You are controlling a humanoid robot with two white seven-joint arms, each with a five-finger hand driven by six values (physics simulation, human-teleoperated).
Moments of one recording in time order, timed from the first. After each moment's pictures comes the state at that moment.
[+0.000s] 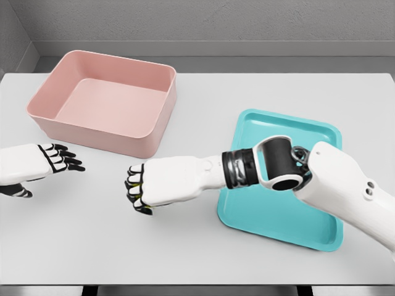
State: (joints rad) left arm -0.25 1.27 -0.52 -1.70 -0.39 -0.61 -0.30; right arm -0.77 -0.43 0.99 -1.74 0.56 -0.61 0.44
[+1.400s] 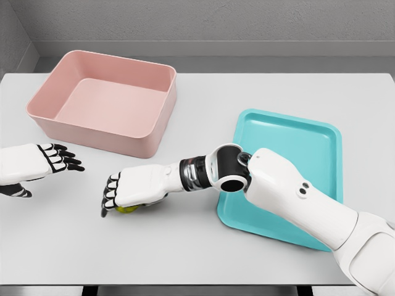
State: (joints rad) left arm -0.25 1.27 -0.52 -1.70 -0.40 -0.61 -0.30; right arm -0.76 -0.18 1.04 -1.41 0.65 -0.61 0.47
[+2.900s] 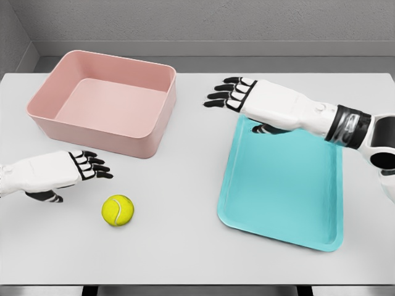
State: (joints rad) left arm -0.26 1.12 -0.54 -1.73 -0.46 -0.61 -0.31; right arm -0.45 -0.59 0.32 -1.72 0.48 -0.61 0.50
